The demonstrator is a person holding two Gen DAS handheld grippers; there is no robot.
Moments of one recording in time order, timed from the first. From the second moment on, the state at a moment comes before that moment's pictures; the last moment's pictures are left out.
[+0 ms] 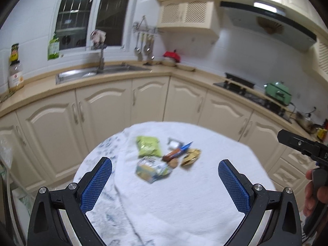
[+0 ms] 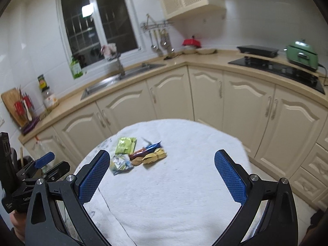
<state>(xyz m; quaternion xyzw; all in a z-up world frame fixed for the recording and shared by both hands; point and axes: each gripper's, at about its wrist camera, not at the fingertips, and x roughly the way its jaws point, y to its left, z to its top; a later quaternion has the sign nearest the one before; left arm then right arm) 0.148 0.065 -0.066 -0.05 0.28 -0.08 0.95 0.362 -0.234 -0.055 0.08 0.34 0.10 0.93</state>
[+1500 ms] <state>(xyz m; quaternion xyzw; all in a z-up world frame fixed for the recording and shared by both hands) 0.333 0.023 -0.177 -0.02 0.44 -0.11 0.89 0.507 -0.177 -0.222 0.04 0.51 0.10 0.85</state>
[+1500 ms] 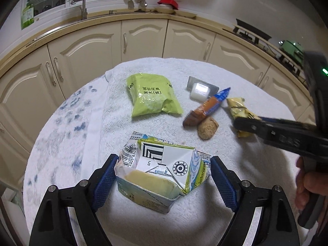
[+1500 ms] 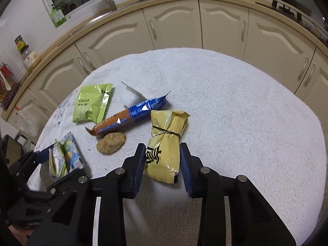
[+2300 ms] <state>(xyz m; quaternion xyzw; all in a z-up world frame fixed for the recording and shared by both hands) 0.257 0.000 -0.118 -0.03 0.37 -0.12 0.92 0.421 -0.241 -0.179 0.11 0.47 0.12 0.87</state>
